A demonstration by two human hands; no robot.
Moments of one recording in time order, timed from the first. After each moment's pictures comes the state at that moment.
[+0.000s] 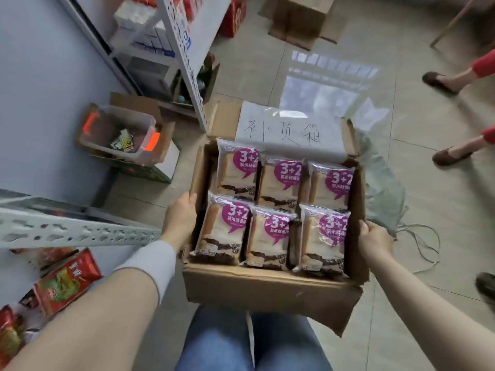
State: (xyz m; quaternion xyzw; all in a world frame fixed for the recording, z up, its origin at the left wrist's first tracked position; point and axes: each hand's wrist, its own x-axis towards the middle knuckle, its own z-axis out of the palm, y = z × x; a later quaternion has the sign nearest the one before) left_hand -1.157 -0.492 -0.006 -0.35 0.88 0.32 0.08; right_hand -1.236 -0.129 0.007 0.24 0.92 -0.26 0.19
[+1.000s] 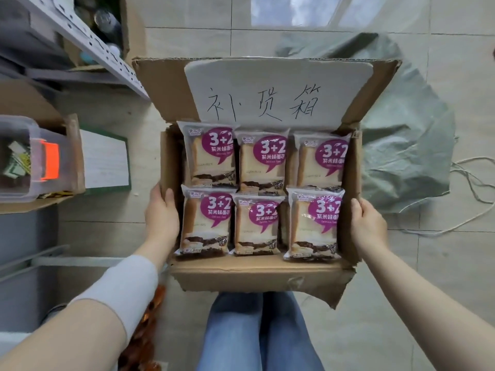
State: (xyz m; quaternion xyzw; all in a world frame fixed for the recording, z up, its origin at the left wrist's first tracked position) left_hand -1.332 -0.511 -0.229 -0.41 0.84 0.34 0.13; right_hand -1.343 -0.171 -0.230 0.34 0.87 -0.28 0.23
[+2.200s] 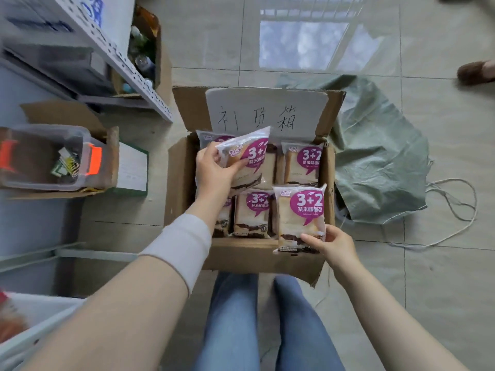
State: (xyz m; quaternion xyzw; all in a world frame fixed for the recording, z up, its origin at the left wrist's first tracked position) left_hand -1.368 -0.419 -0.113 -0.29 0.79 0.53 0.05; right_hand -1.272 -0.185 -0.141 0.33 0.72 -0.53 0.29
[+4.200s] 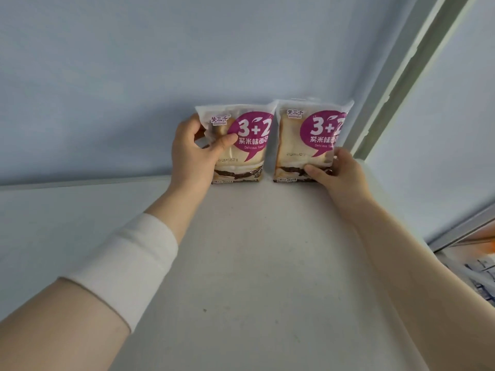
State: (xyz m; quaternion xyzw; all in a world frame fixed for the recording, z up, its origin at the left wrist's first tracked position) left_hand -0.803 -1.063 0.287 -0.52 0.55 0.29 -0.58; right_hand -1.039 -1.039 0.255 -0.53 0.61 -0.50 0.32
